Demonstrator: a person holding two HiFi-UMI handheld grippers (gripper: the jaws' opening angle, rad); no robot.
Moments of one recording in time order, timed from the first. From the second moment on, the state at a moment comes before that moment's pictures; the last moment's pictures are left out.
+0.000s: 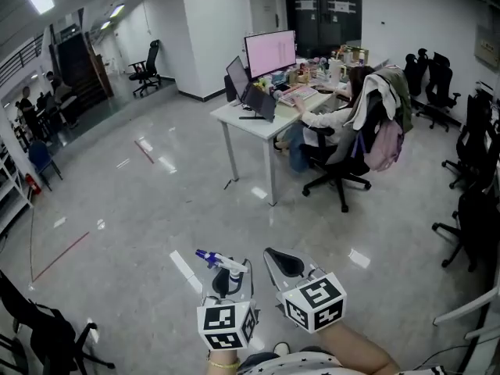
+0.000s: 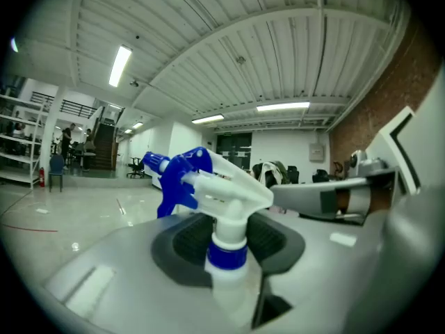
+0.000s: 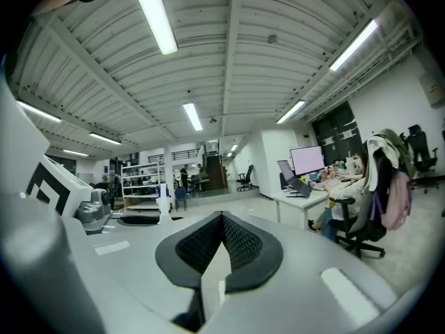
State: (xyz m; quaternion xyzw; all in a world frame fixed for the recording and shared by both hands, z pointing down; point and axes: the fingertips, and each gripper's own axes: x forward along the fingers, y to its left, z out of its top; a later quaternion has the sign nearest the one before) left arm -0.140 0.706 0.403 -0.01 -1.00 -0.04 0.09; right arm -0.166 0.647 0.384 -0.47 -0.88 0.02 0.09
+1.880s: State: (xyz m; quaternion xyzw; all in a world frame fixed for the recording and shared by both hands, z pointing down) left arm -0.218 -0.077 0.398 0.56 -0.83 0.00 0.07; right arm -0.168 -0.127 0.396 0.10 -0.99 0.03 0.08
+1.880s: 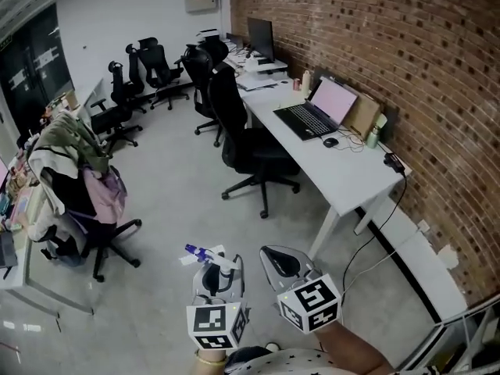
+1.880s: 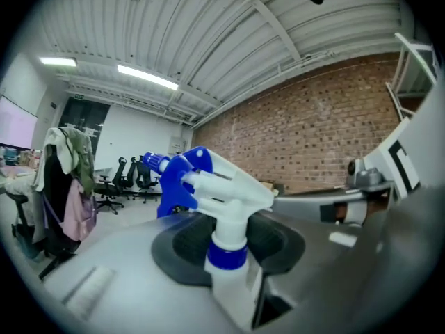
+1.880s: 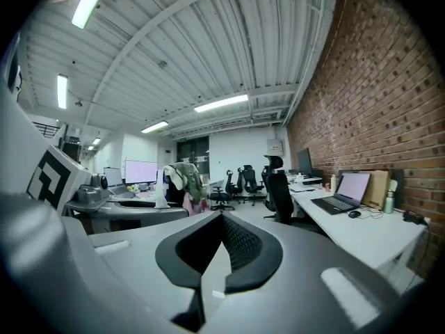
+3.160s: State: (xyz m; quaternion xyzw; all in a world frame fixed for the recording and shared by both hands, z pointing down) left arm -0.095 -0.573 0.414 0.80 -0.60 0.02 0.05; right arm -0.043 -0.574 0.430 0.40 -0.91 0.06 0.10
